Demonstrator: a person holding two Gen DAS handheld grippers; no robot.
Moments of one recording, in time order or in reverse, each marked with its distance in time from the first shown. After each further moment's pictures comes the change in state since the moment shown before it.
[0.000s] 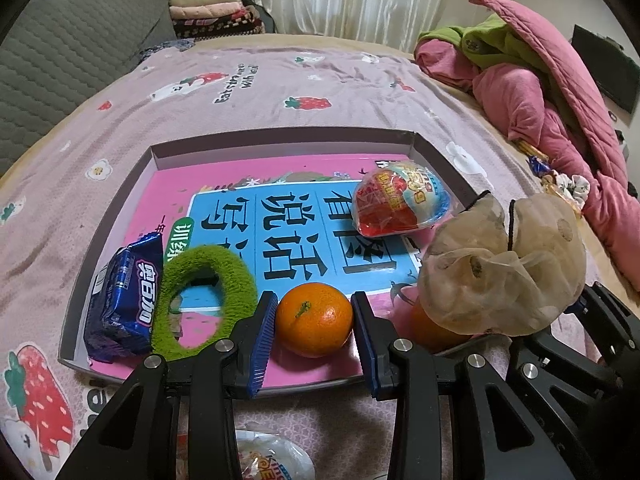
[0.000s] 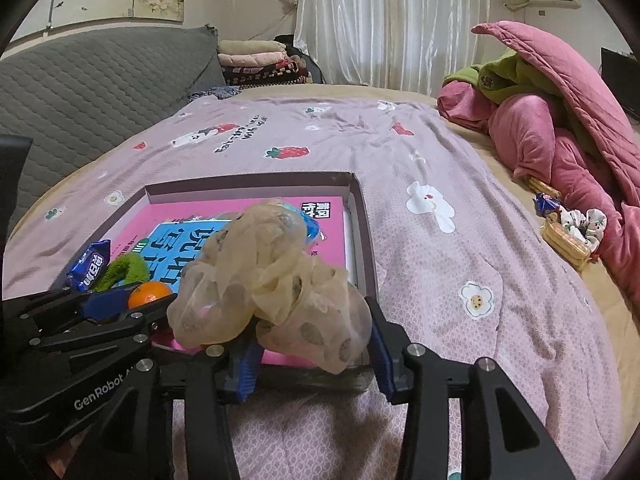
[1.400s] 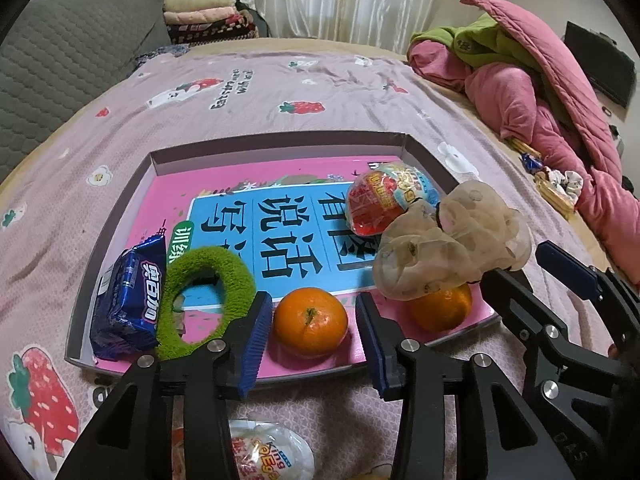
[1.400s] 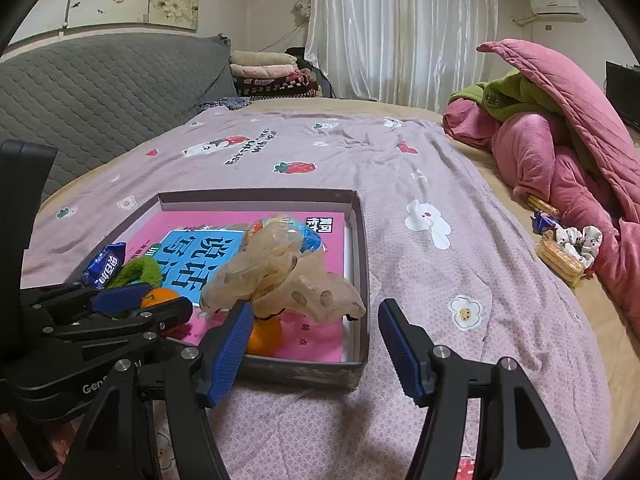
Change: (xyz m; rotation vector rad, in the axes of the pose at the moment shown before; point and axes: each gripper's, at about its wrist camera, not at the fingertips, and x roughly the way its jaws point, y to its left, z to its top) left arm -0.010 -0.005 -0.003 0.026 -0.016 -0.010; right arm -0.020 -0.002 0.001 -0.030 -0.051 0.020
